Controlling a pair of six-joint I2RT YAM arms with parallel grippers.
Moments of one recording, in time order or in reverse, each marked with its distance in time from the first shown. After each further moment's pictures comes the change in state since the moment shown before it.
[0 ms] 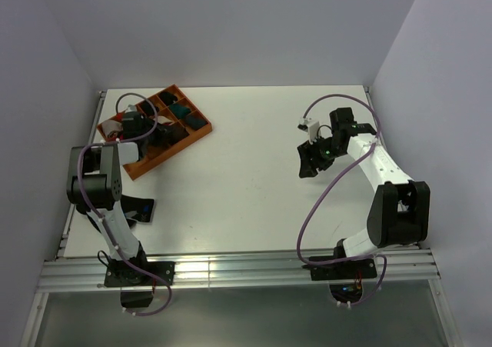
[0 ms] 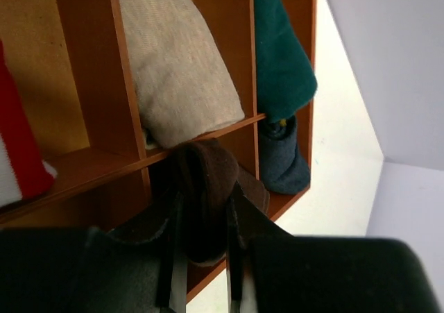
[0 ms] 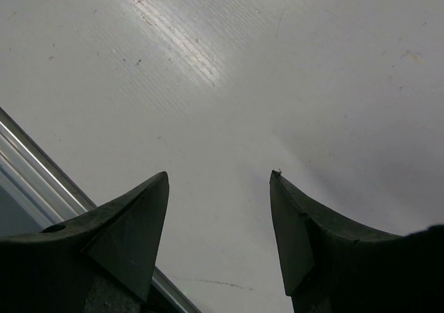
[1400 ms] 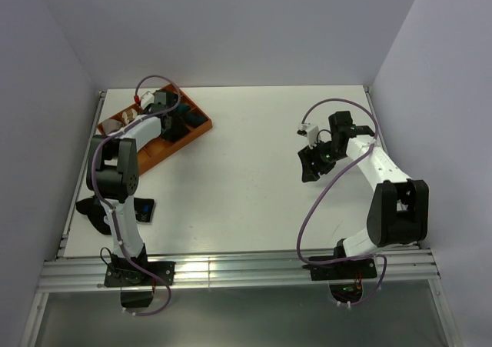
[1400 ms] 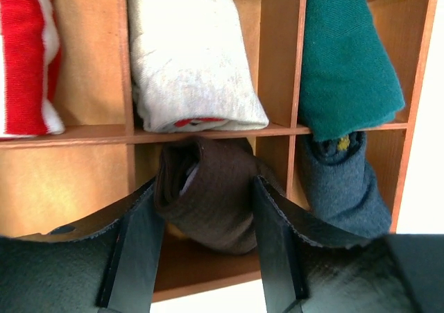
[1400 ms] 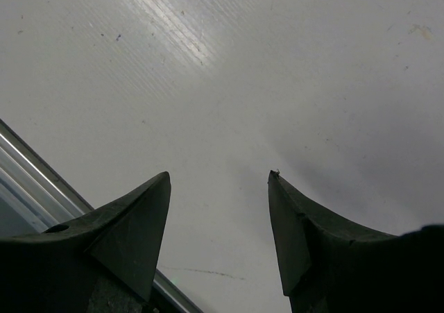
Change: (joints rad) left arm -0.219 0.126 0.470 -0.694 -0.585 0.054; right arm 0.000 0.004 -0.031 -0.010 0.050 -0.051
